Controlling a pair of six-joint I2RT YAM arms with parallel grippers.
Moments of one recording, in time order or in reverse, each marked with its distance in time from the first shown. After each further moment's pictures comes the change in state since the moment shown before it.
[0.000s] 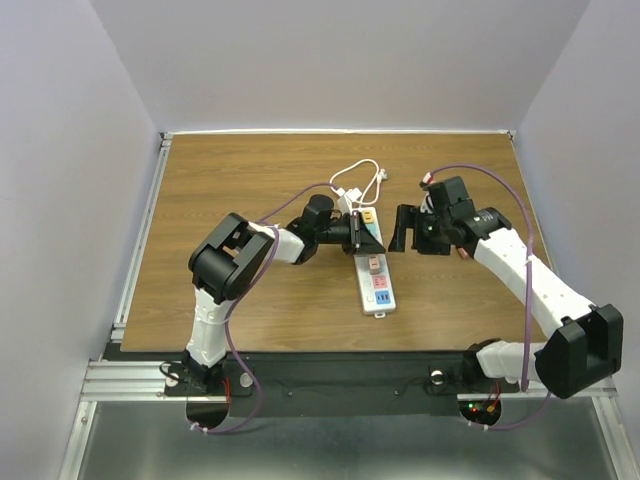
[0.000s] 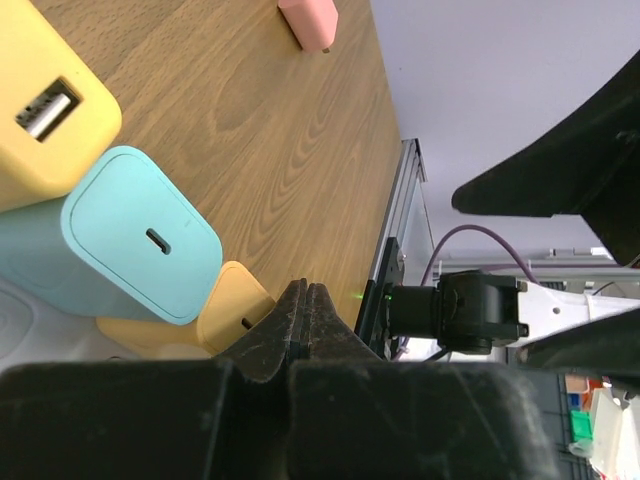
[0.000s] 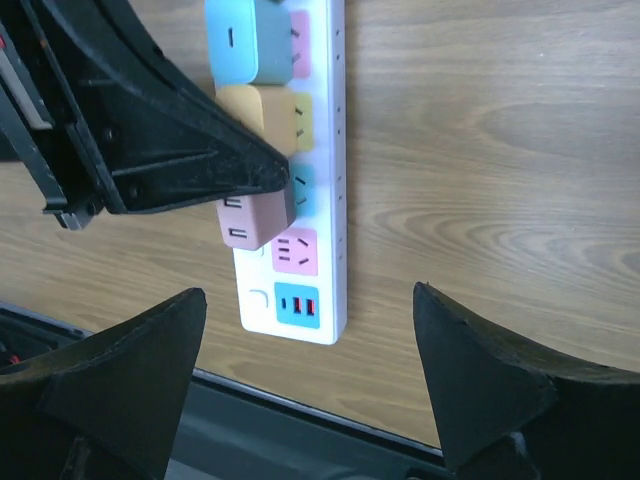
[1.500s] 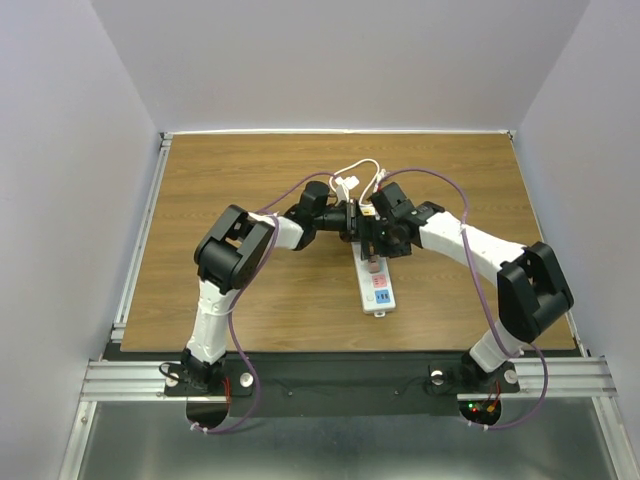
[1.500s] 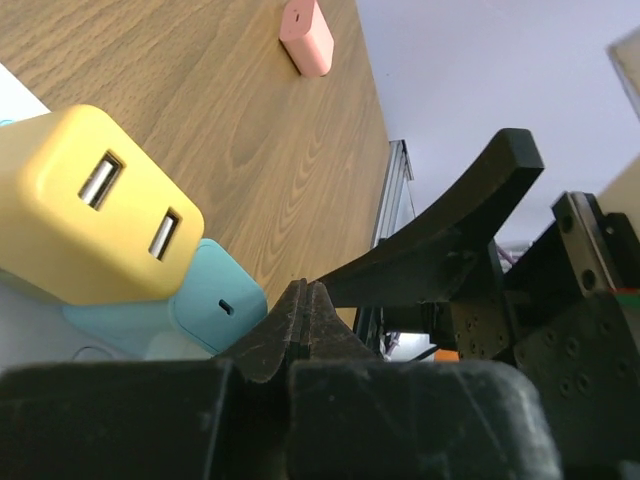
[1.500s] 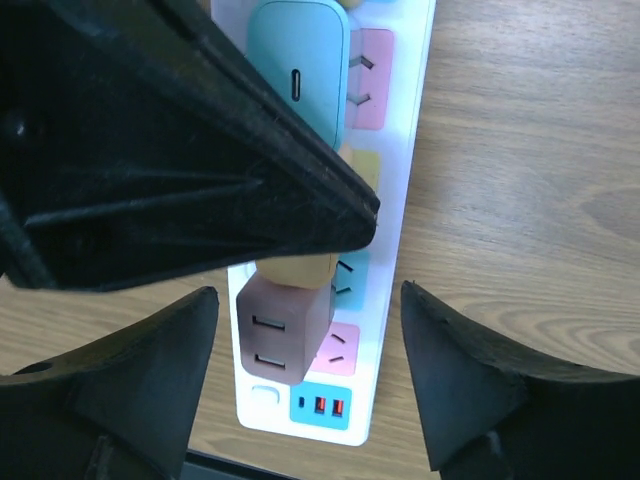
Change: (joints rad) left arm 0.069 0.090 0.146 -0.057 0.127 0.003; right arm 0.233 0.346 0.081 0.123 0.165 0.024
